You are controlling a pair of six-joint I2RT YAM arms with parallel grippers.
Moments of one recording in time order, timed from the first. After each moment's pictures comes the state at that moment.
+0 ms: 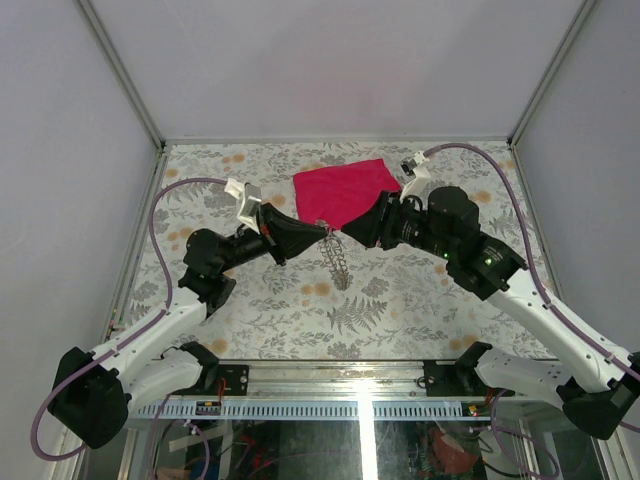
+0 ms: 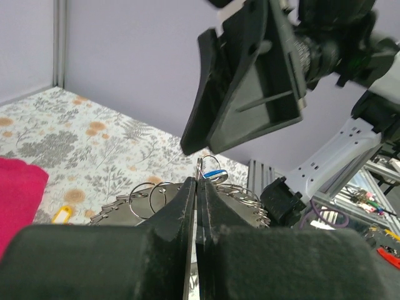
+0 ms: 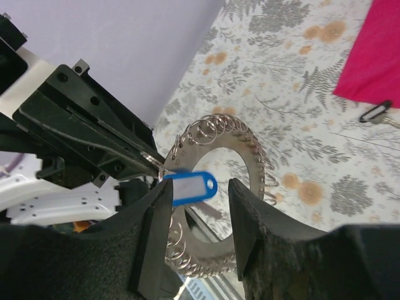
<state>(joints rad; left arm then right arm) -0.55 0.99 0.60 0.76 0.66 -0.57 0.73 1.03 1.14 -0.36 -0.21 0.65</state>
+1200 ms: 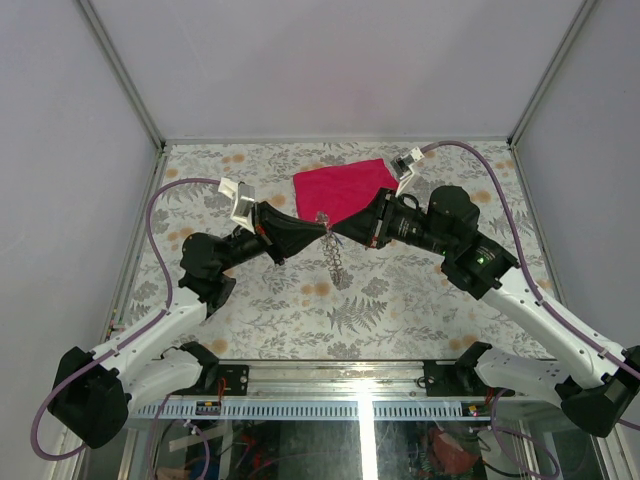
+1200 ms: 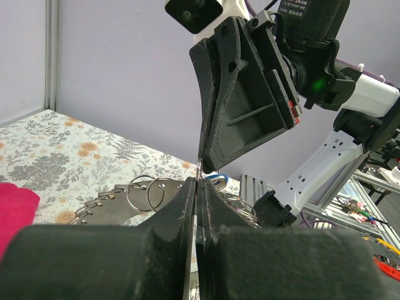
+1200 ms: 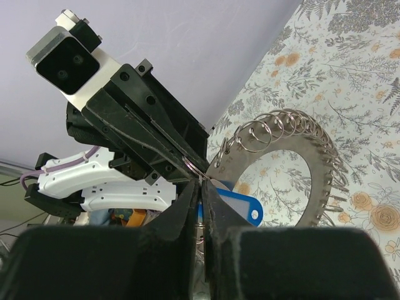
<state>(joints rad) -0.54 0.99 0.59 0.89 0.66 -0.64 0.73 1.05 1.07 -0.12 -0.39 0.82</state>
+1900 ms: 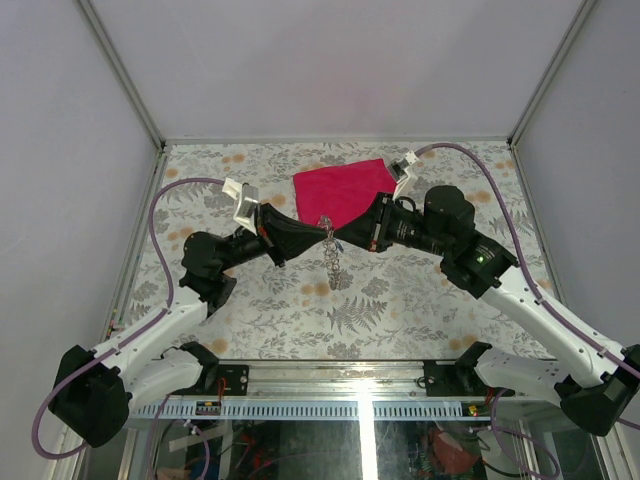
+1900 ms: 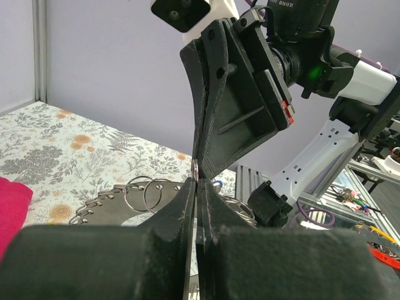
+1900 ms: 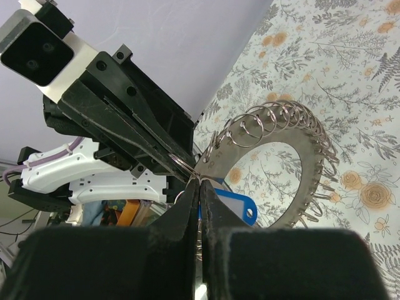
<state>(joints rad) -0.54 1.00 0.59 0.88 0.70 -0.64 0.73 1.05 1.08 -0.21 -0.39 0.80</state>
